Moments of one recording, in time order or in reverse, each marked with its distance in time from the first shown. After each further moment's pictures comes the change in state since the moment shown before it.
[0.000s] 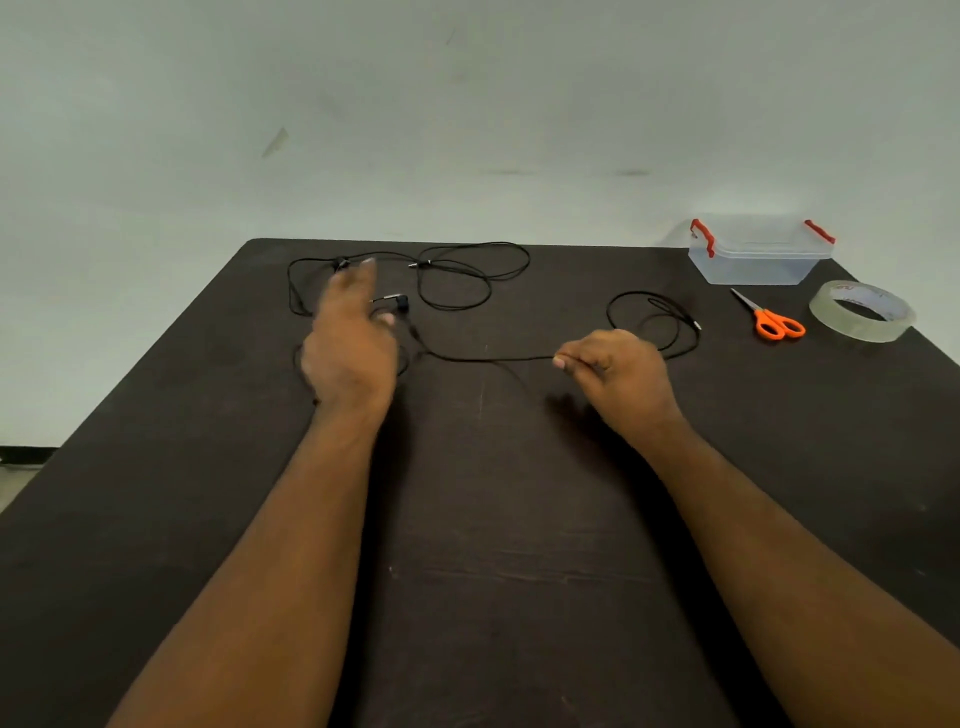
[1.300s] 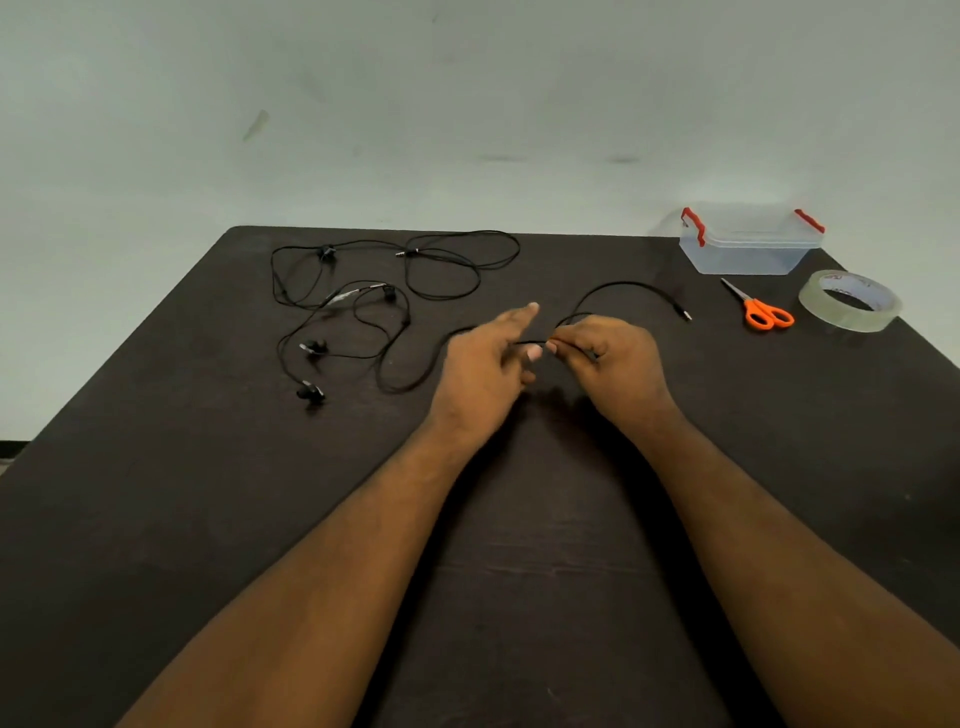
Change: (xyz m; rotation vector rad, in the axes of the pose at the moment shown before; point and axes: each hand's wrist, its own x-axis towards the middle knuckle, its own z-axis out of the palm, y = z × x) left_hand -0.066 0.059 0.055 -0.603 -0.512 0.210; right_hand 0.002 -0.001 -0.001 0.052 0.075 -0.057
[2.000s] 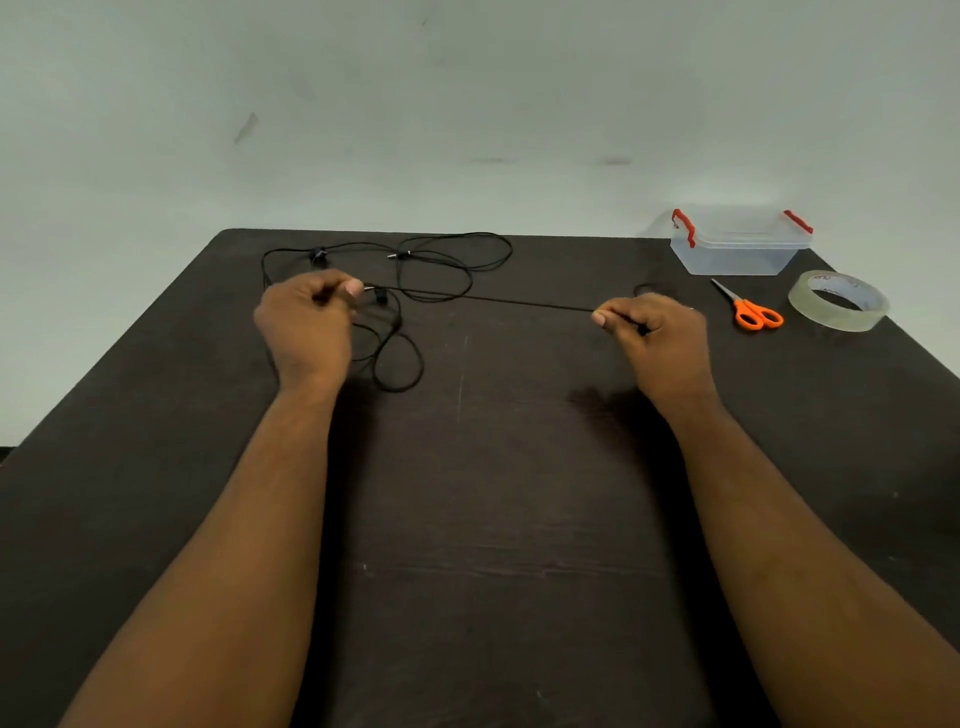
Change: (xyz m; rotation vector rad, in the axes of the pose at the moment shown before) left_hand 0.030 -0.033 -0.109 0.159 0.602 -0.097; right_hand 0.000 0.041 -0.022 0.034 0.187 0.158
